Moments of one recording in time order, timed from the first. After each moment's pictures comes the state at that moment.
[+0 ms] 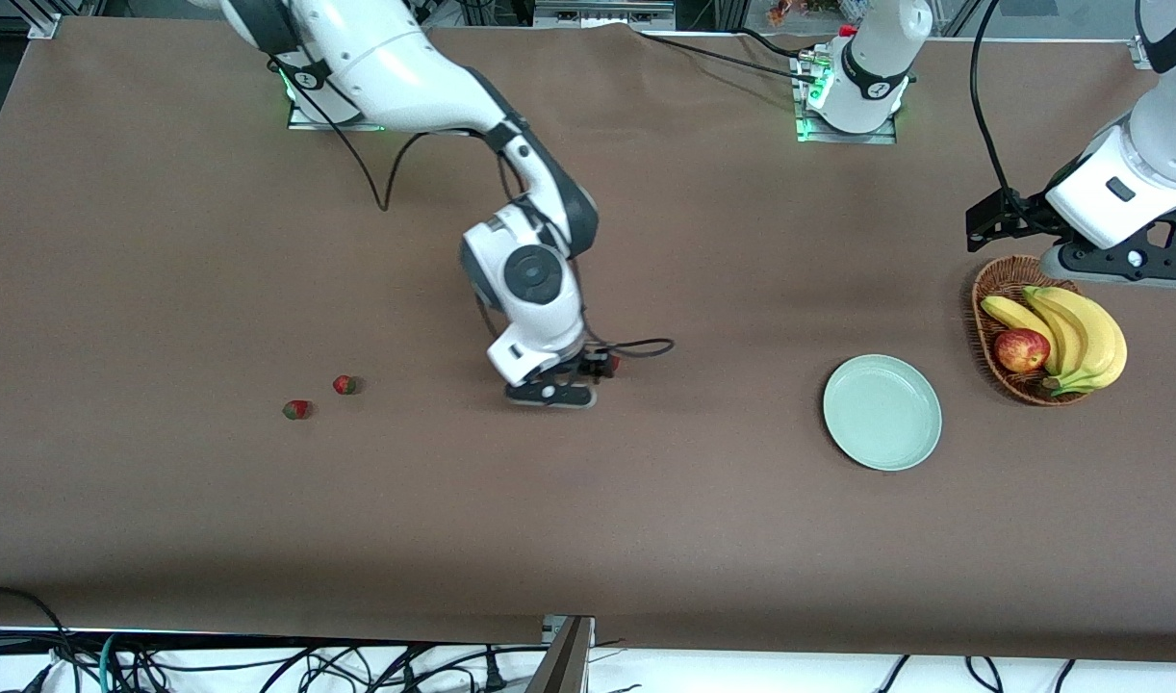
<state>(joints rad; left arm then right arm) 0.04 0.05 -0.15 -1.60 0.04 1.53 -0.05 0.68 0.85 -0.11 -1.24 0.10 2.15 0.58</state>
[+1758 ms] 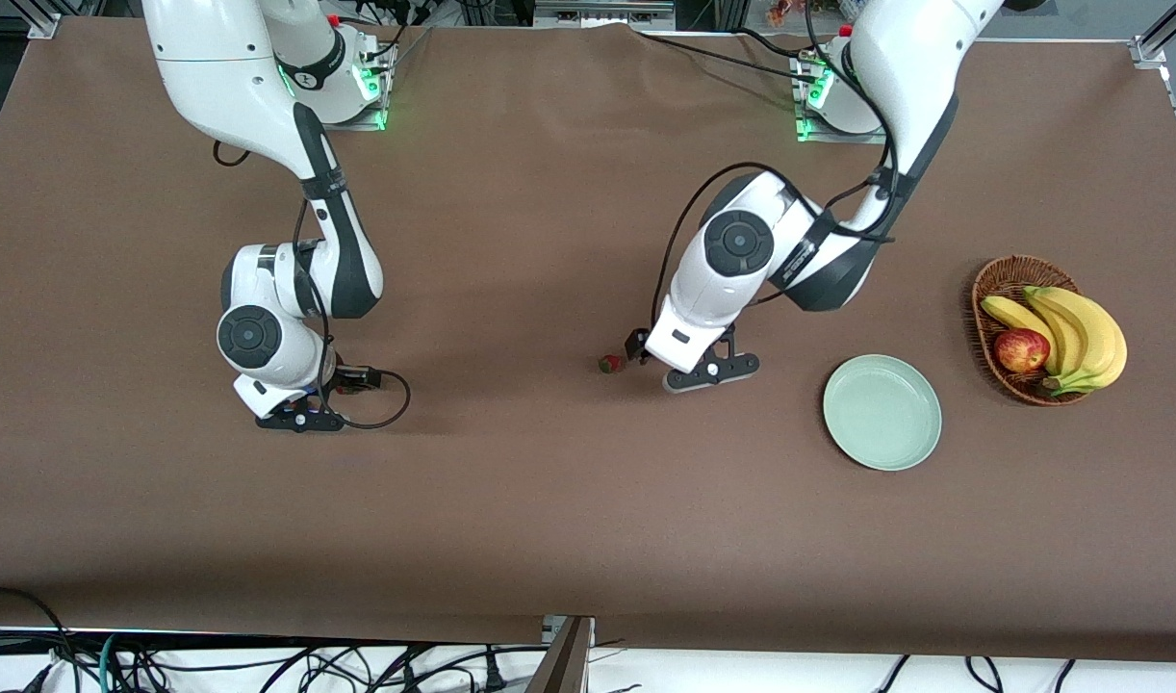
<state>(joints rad) -0.26 0.64 -0.38 -1.57 0.17 2.24 -0.98 0.55 0.64 -0.38 -1.80 0.19 2.29 0.13</state>
